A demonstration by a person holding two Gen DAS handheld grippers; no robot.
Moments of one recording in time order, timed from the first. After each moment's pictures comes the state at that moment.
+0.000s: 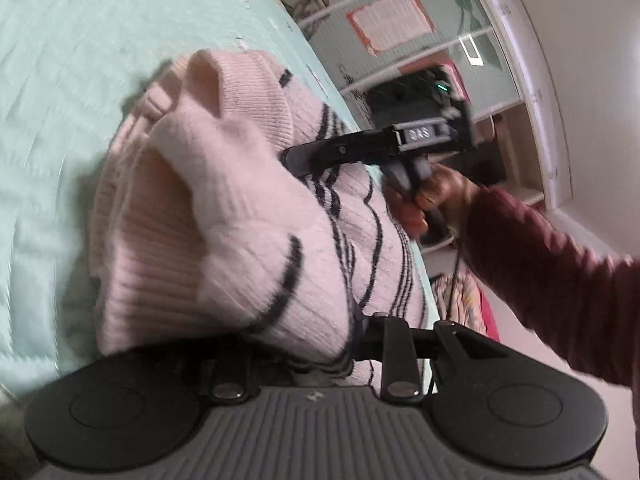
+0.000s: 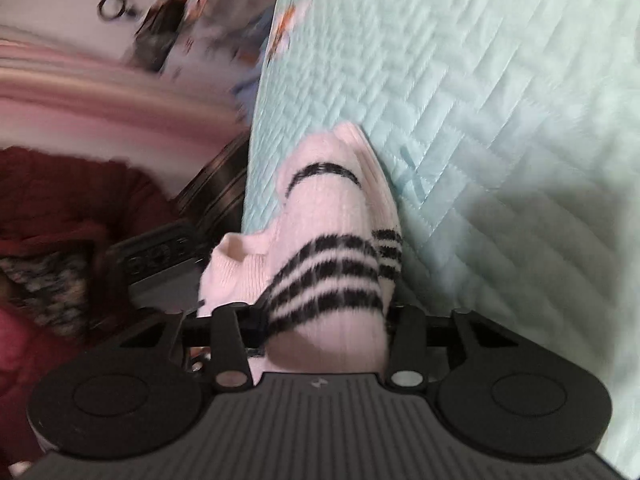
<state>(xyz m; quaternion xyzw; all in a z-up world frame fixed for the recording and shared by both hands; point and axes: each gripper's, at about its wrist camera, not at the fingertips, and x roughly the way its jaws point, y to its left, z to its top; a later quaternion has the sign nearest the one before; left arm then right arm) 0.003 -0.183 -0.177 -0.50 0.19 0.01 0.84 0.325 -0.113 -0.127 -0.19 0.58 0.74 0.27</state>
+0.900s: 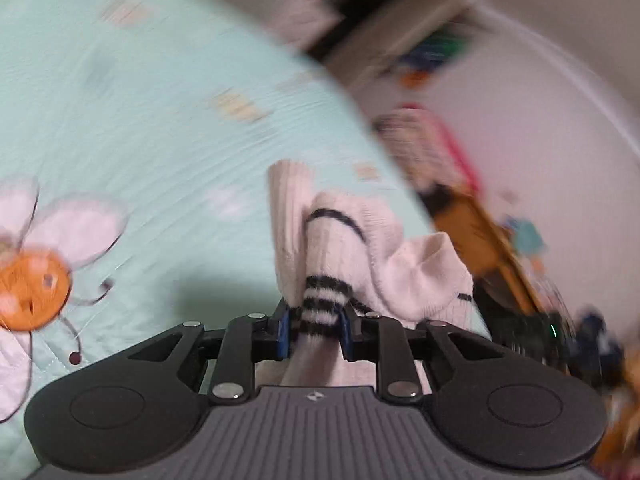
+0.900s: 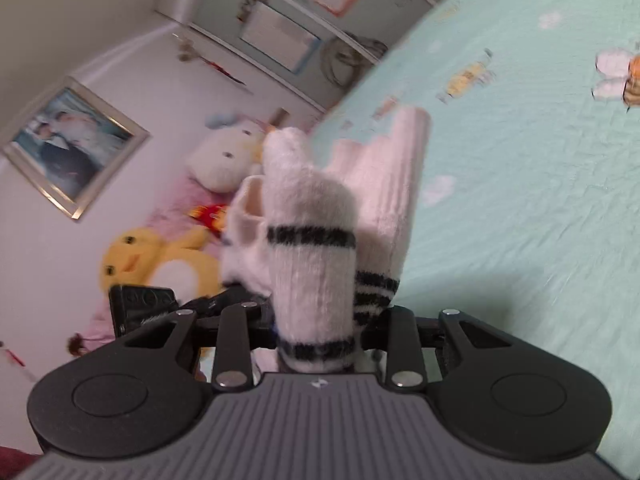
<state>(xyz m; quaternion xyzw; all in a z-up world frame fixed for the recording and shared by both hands) 0.363 -0.076 -0.097 -0.31 0.37 -0.21 0.85 0.414 -0.434 -0.111 0.31 0.38 0.41 0.77</state>
